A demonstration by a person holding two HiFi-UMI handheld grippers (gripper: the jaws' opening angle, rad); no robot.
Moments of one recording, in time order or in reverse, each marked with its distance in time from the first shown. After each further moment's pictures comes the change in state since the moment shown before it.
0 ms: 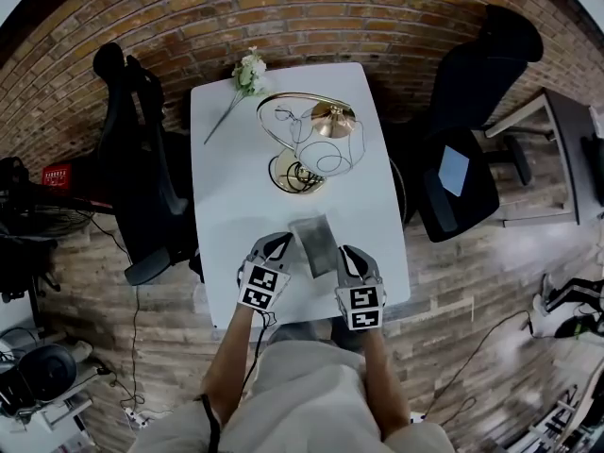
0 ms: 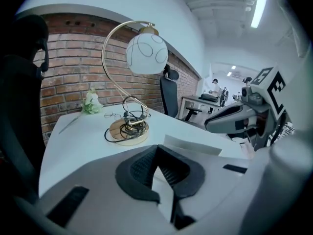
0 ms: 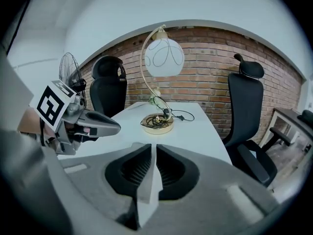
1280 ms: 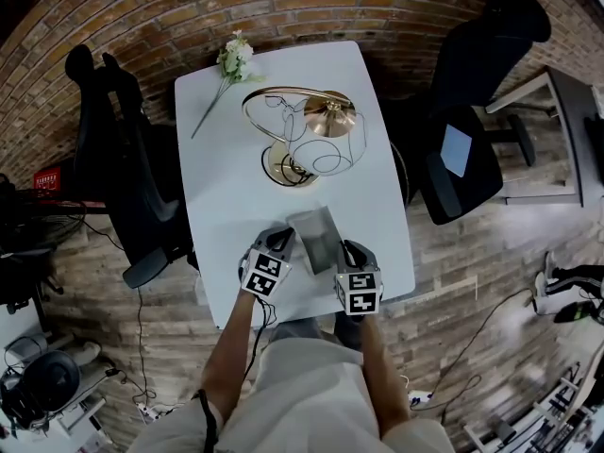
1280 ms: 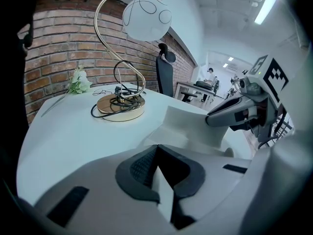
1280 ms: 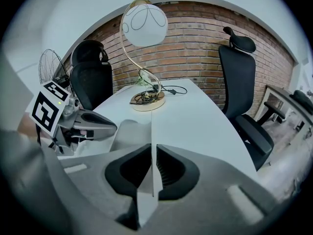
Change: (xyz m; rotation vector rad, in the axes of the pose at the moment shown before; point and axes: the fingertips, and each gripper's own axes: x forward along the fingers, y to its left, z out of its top) left arm 0.045 0.006 -0.058 0.021 0.183 -0.090; right arm 0.035 -0.016 -0.059 0.141 0.202 -0.064
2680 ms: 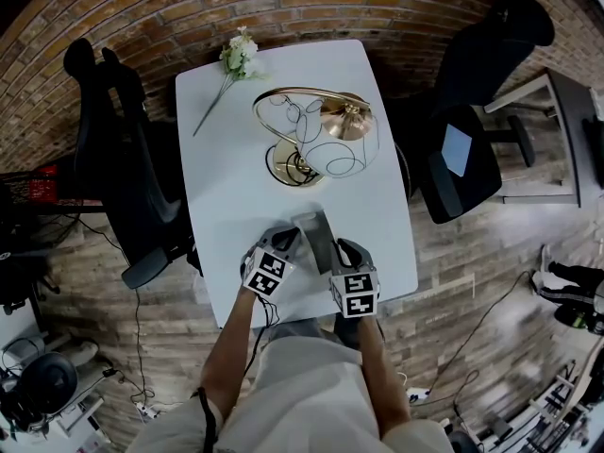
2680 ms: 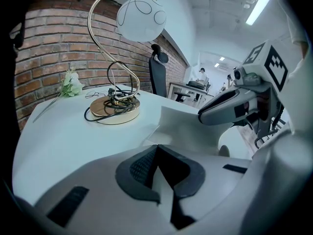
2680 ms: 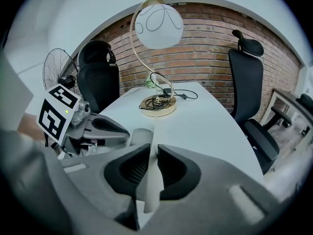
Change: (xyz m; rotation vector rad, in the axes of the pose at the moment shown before) left arm 0.002 -0.002 0.001 0.061 -0.015 -0.066; right arm 0.003 0.032 0.018 -0.037 -0.014 0.049
